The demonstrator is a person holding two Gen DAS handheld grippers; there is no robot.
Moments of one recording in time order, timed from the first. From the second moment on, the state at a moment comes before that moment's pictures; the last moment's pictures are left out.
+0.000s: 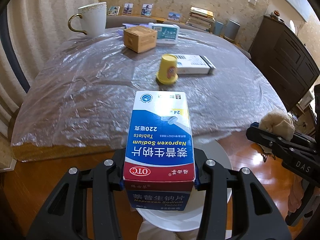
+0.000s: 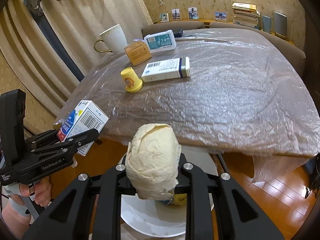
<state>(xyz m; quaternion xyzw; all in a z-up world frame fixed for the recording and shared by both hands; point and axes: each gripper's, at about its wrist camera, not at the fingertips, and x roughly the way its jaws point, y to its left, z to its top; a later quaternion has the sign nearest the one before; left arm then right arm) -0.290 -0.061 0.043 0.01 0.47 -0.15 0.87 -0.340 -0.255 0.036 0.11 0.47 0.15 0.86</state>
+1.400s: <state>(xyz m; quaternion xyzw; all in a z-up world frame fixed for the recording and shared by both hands) -0.334 -0.078 -0.029 0.07 0.54 -0.16 0.82 -0.362 -0.245 -0.035 0.09 0.54 0.15 0.82</state>
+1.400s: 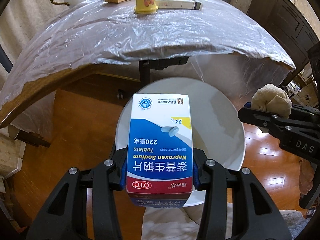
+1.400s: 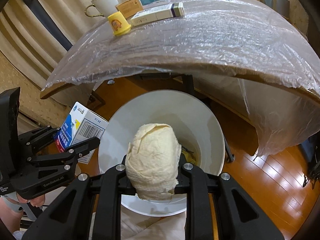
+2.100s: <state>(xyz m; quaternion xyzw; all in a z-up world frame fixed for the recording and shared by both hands) -0.324 -0.085 -0.060 0.09 0.55 -0.16 0.81 -0.350 -0.228 -0.053 0.08 0.56 0.14 0.81</state>
